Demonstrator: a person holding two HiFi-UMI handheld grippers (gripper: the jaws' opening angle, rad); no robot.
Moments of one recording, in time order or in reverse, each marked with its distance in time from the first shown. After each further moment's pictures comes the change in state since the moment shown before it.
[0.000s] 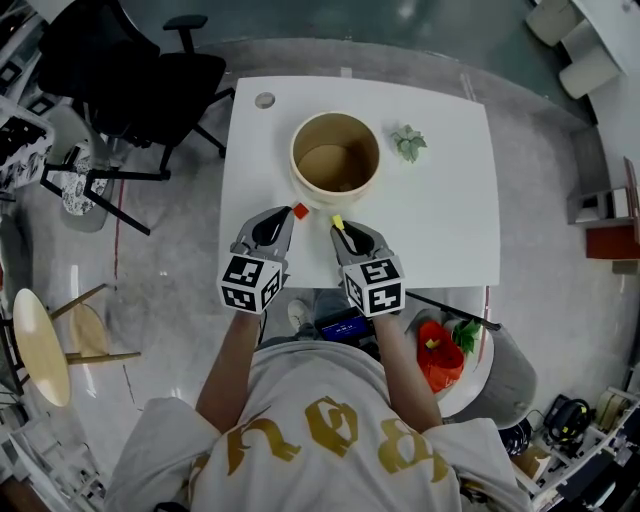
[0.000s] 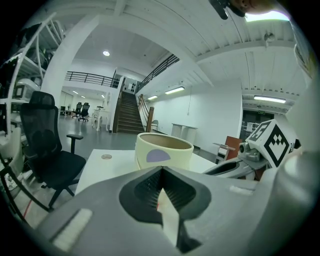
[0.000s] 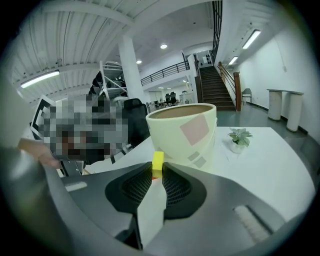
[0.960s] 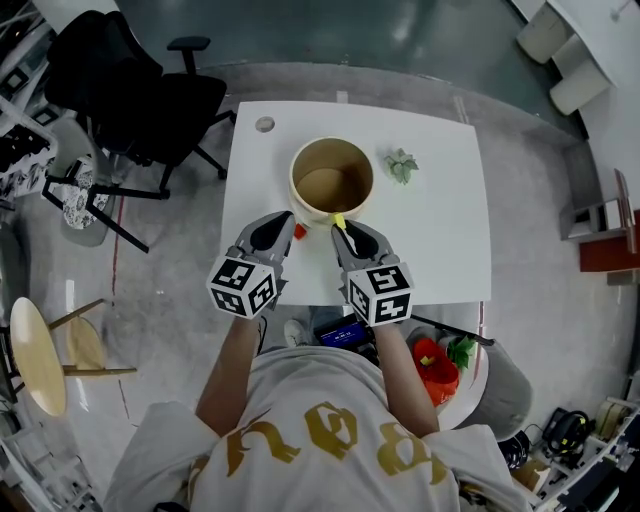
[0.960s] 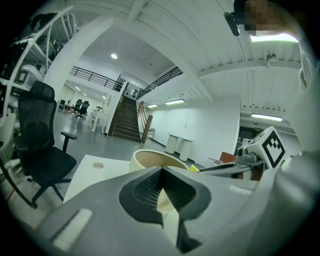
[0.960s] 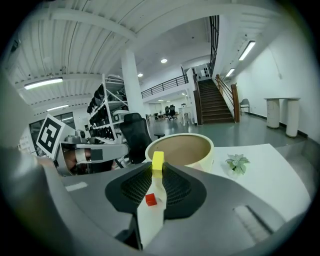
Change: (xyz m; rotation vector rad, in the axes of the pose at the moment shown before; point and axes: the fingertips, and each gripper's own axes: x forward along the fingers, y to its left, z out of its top) left arm 0.001 -0.002 0.049 -0.104 -0.116 -0.079; right arm -0.024 -0.002 0.074 -0.004 -0.155 -0.008
